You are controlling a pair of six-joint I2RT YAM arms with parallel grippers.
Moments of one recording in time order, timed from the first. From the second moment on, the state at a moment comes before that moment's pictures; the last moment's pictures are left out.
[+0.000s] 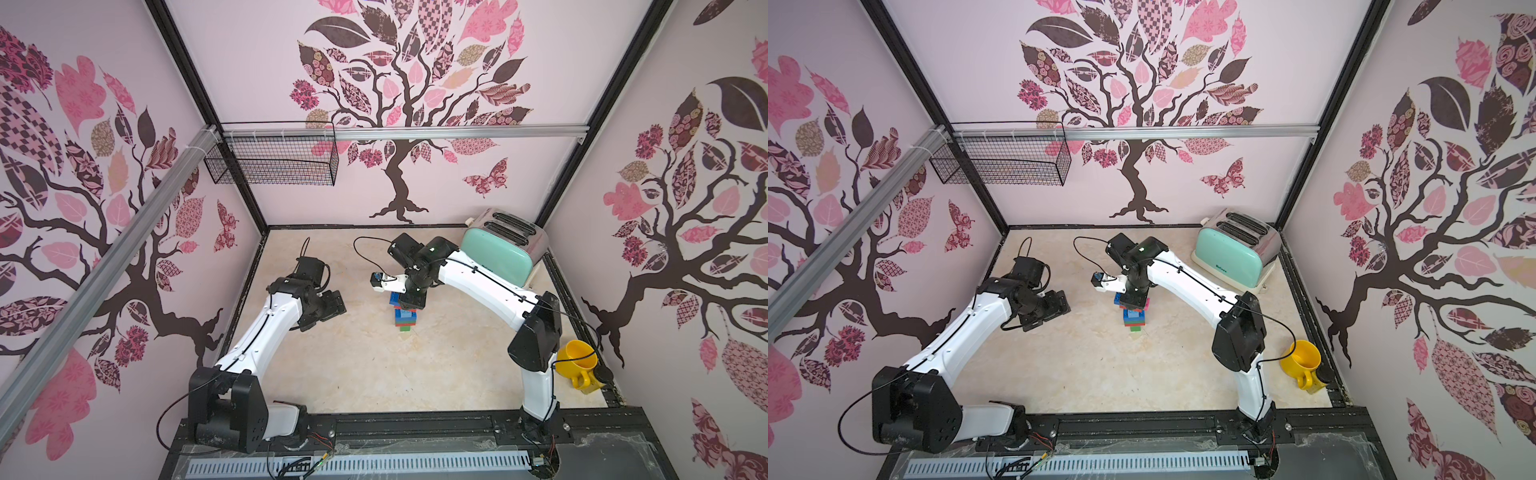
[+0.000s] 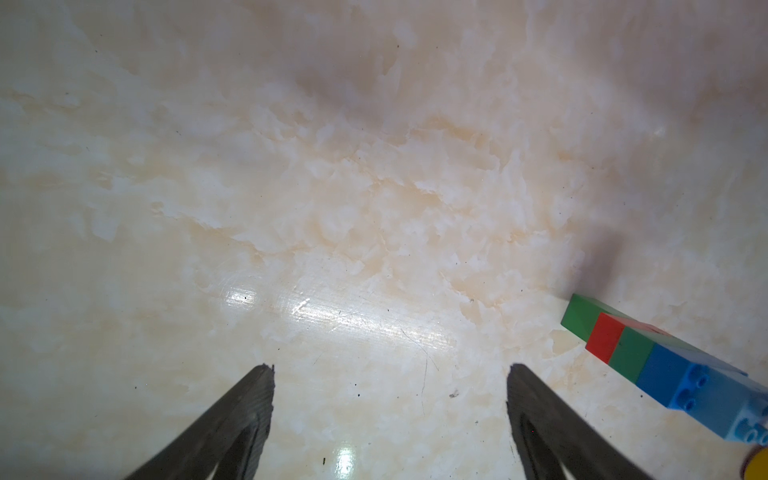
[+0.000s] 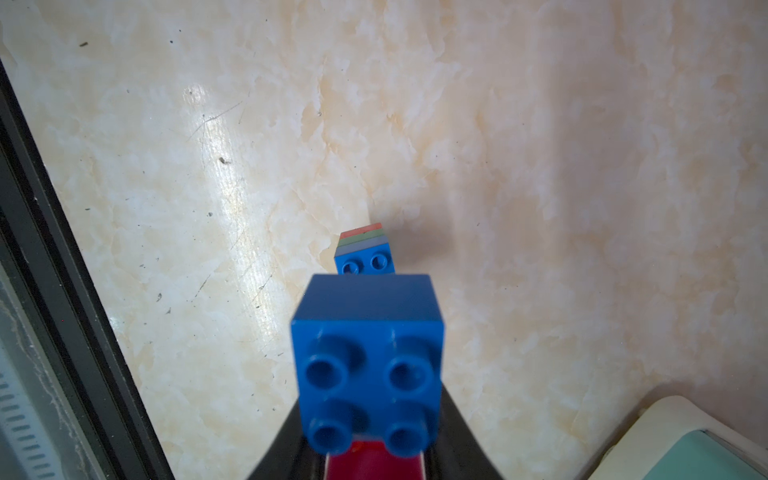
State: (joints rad) left arm -0.18 1.34 1.06 -0.96 0.07 -0.54; right arm 0.80 1.99 1.96 -1.27 -0.08 -0.60
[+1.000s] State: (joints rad) left arm -0.18 1.35 1.06 -0.96 0.08 -0.54; right arm 0.80 2.04 1.94 -1.26 -0.05 -0.73
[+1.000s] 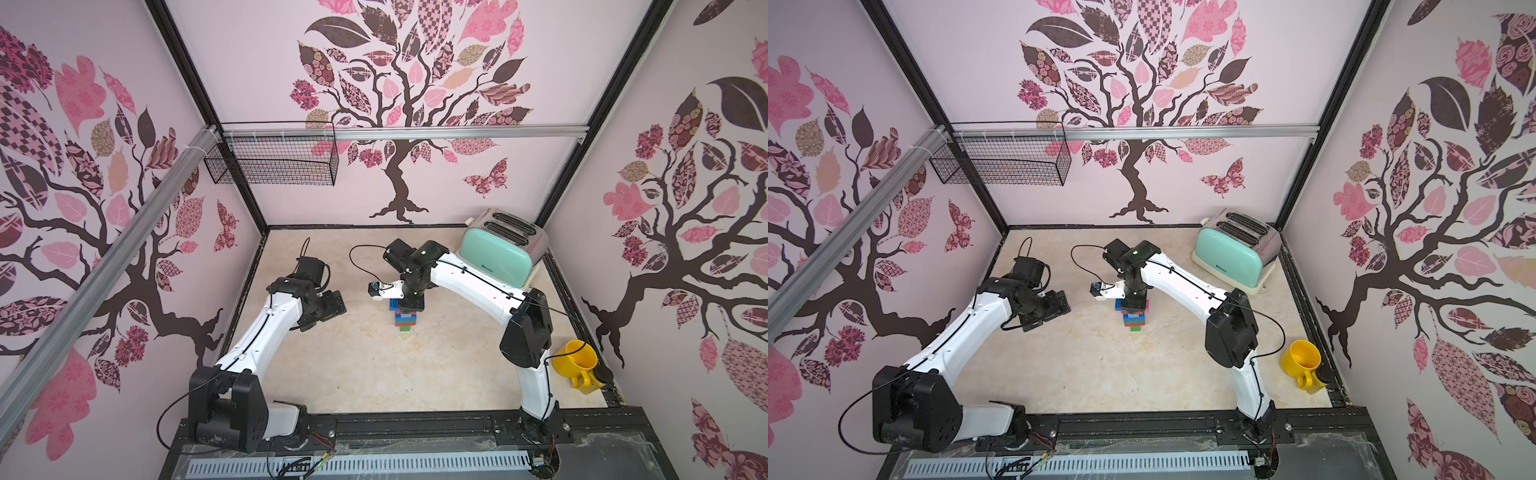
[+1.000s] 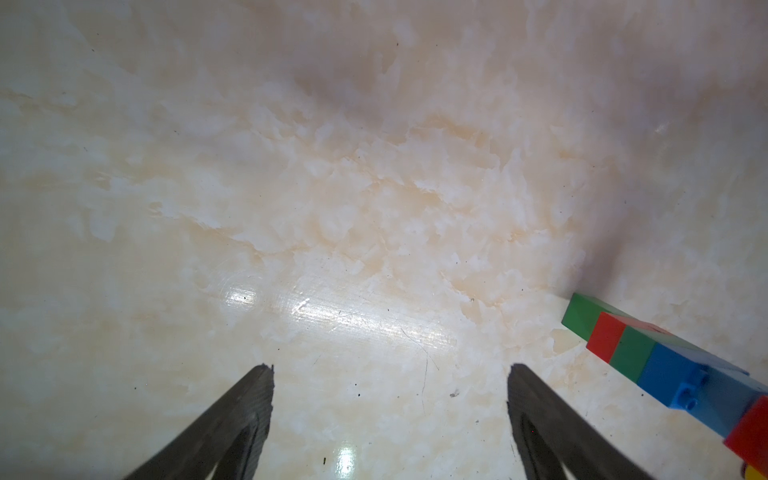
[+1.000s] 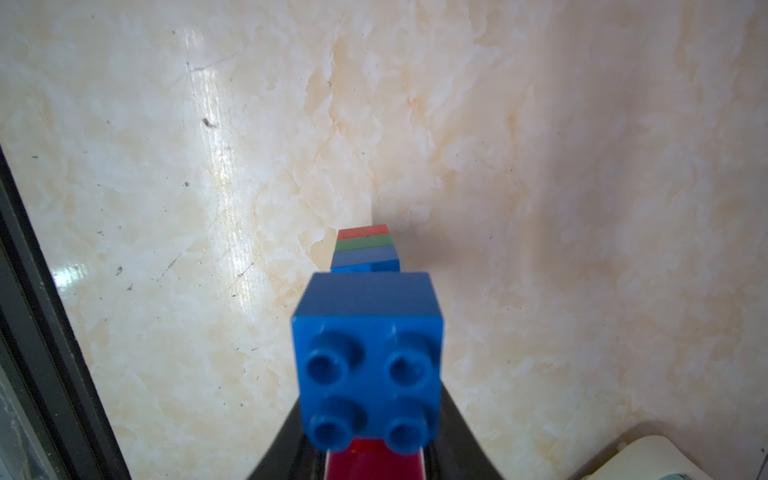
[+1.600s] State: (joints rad) left arm -0.18 1.35 1.06 -0.96 0.08 -0.54; right arm 0.80 2.05 1.94 -1.26 -0.08 -0.78
